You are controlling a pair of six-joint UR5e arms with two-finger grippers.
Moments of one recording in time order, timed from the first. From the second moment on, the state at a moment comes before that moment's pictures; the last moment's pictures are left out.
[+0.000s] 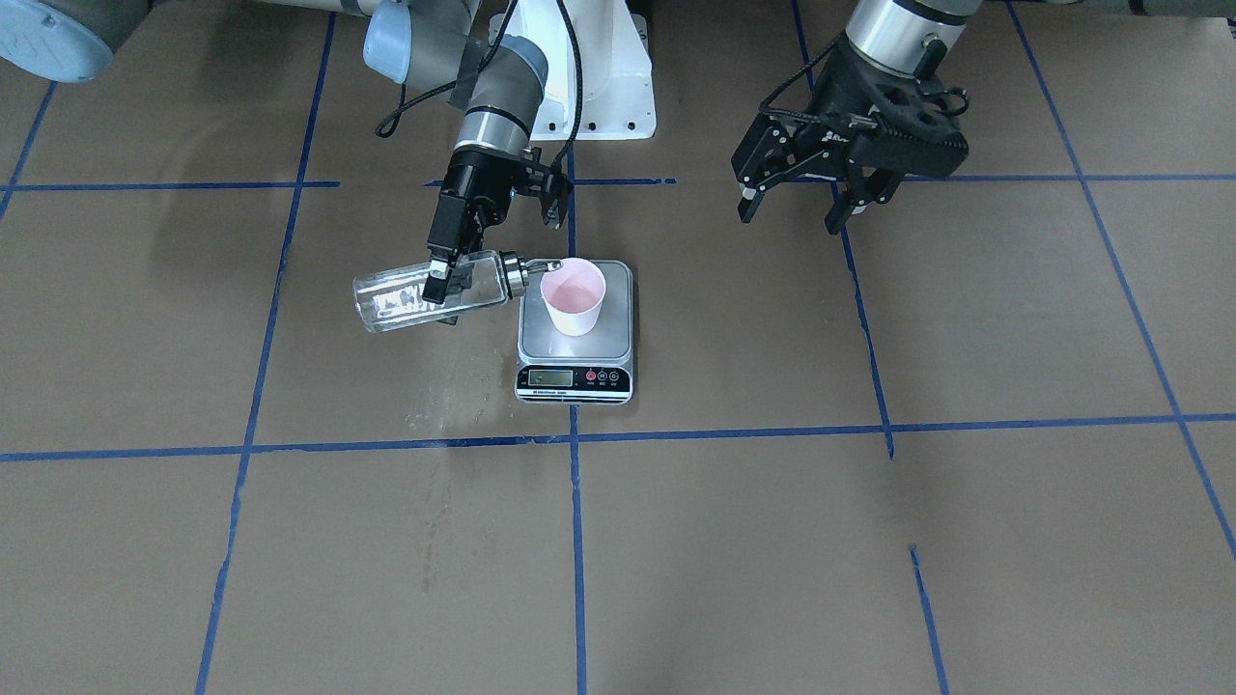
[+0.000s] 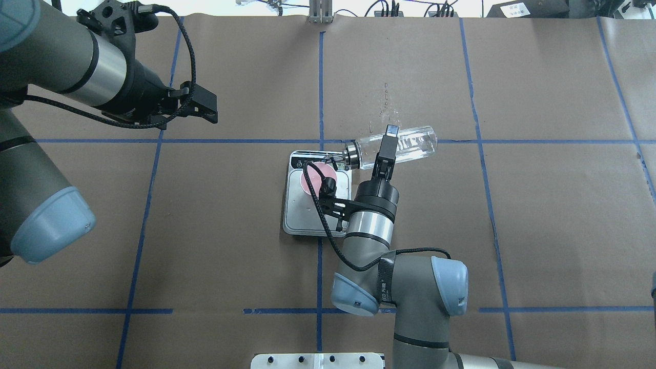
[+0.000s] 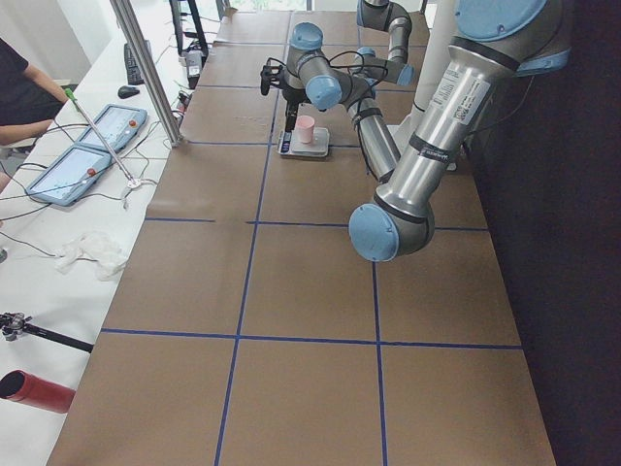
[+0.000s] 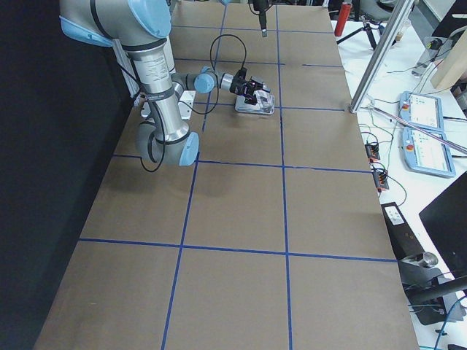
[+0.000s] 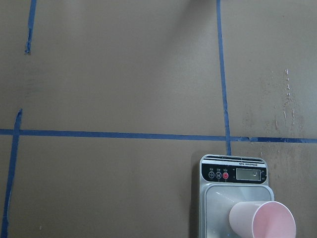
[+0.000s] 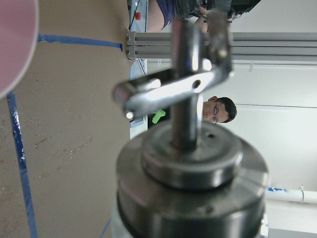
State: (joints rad) left arm -0.83 -2.07 -2.08 -1.54 -2.05 -1.12; right arm 0.21 -0.99 1.70 -1.94 0.30 0.33
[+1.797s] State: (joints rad) left arm -0.83 -2.07 -2.08 -1.54 -2.05 -1.13; right arm 0.23 -1.03 1.74 -1.90 0.24 0.30
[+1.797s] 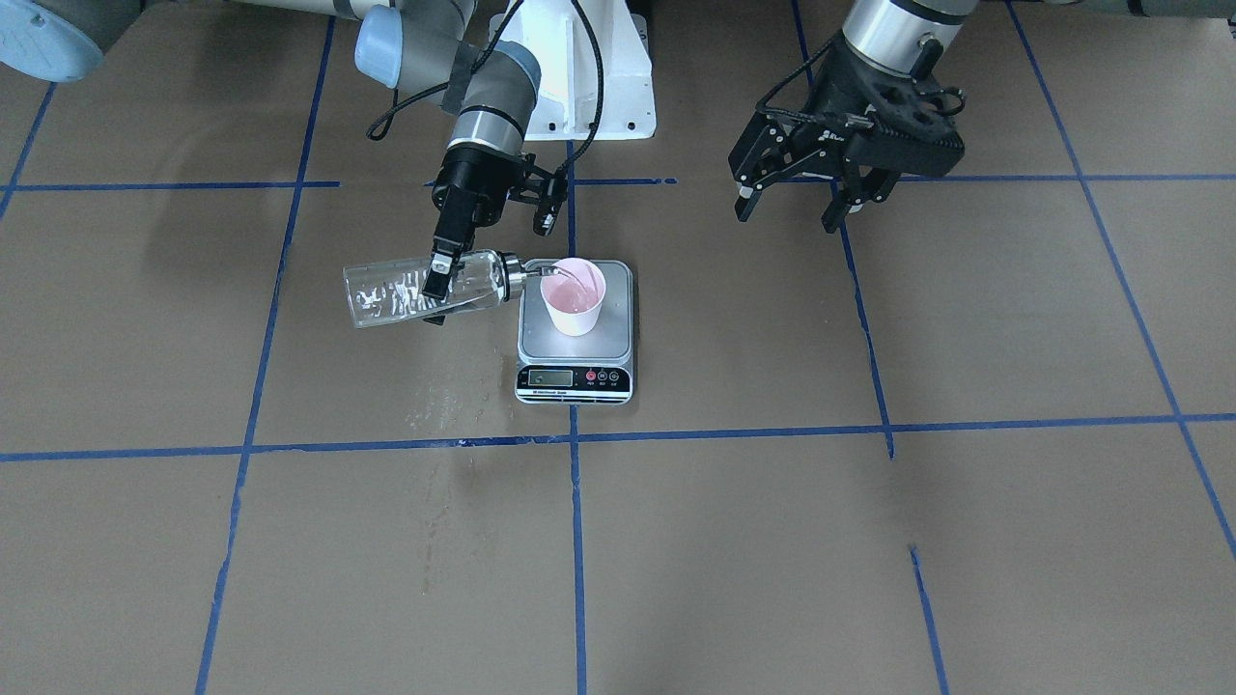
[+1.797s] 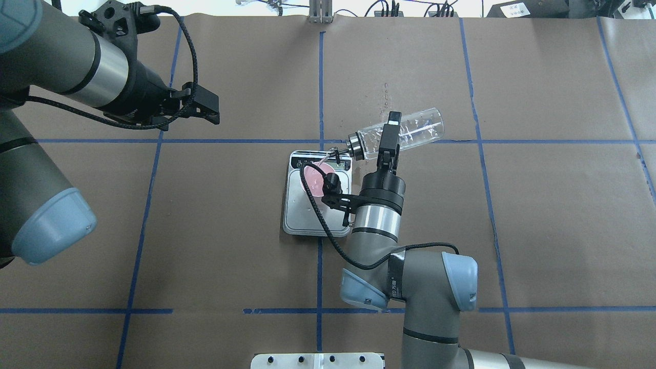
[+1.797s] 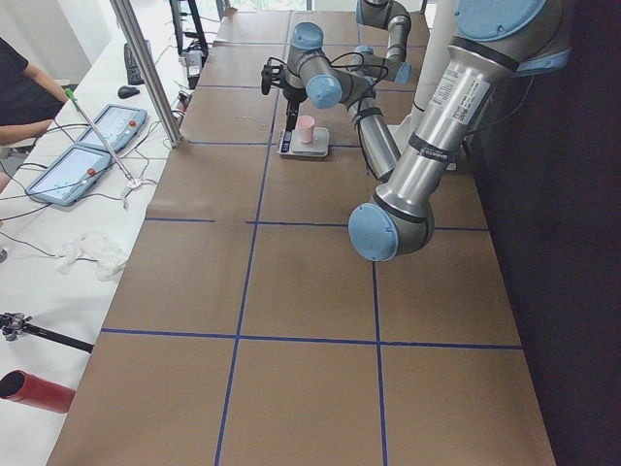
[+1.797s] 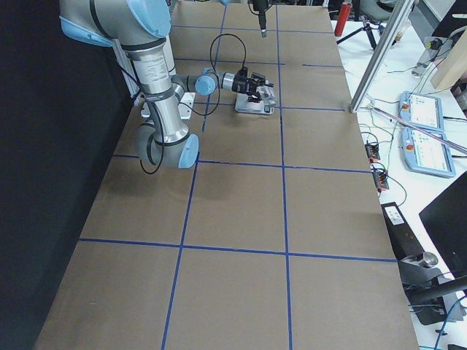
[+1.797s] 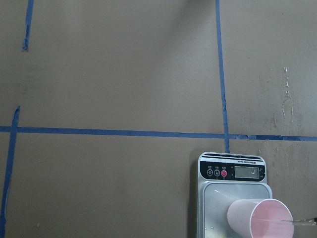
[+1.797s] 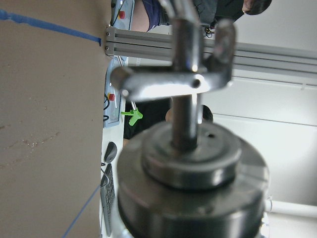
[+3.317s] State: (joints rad) left arm -0.83 -2.08 -2.10 -1.53 -2.05 -1.14; right arm 0.24 -1.45 1.92 -1.02 0.58 1.13
